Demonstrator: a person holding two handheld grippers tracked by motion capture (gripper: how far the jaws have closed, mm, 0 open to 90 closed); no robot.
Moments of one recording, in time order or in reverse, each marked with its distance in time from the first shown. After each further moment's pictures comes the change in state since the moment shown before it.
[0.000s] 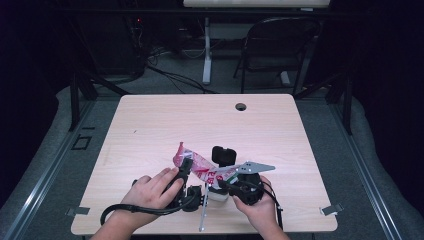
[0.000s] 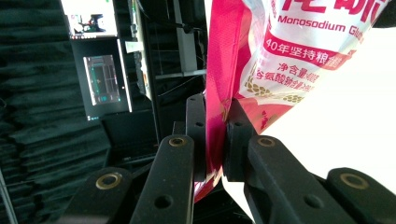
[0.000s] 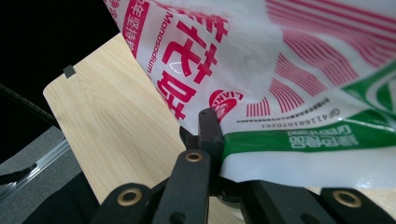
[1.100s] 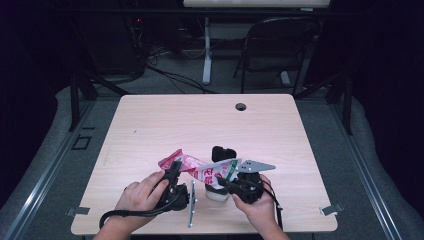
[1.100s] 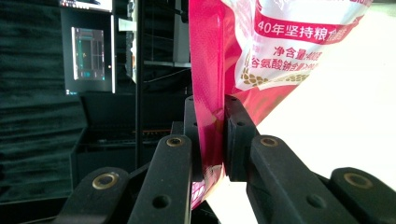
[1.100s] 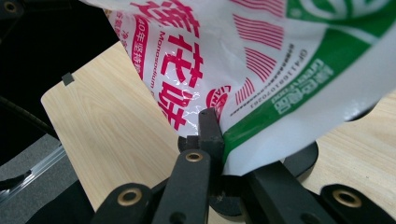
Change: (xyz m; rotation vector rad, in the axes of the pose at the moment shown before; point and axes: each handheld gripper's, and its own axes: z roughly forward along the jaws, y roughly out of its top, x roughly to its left) left arm -0.025 -0.028 0.012 0.009 -0.004 -0.187; right arm 0.001 0.004 0.000 -0.029 -0.011 -0.009
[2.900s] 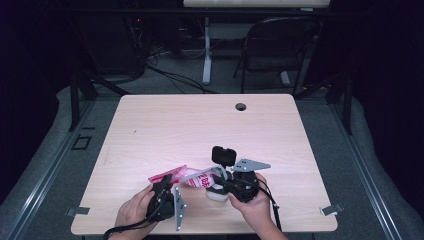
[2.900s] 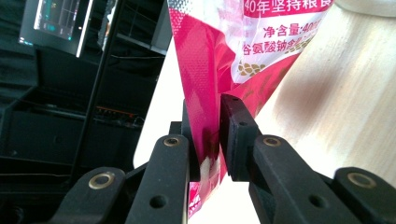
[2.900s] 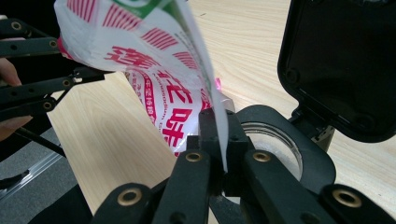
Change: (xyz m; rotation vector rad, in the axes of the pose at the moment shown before) left arm -0.049 -0.034 0.010 -0.001 -0.068 -0.292; right arm 0.006 0.006 0.008 -0.009 0.005 -0.024
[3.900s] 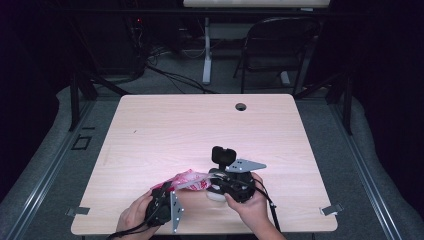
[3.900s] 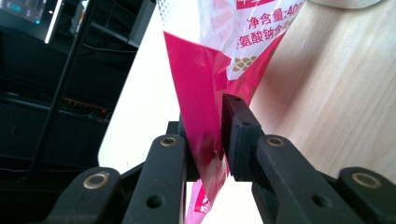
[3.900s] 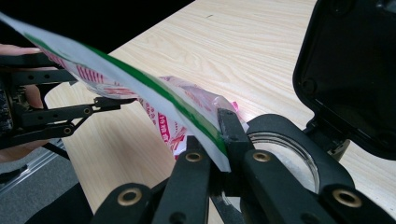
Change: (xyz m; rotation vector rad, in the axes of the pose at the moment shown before) left arm -0.016 -0.016 0.006 -0.004 -0.092 -0.084; right arm 0.008 0.003 0.005 0.000 0.006 -0.033
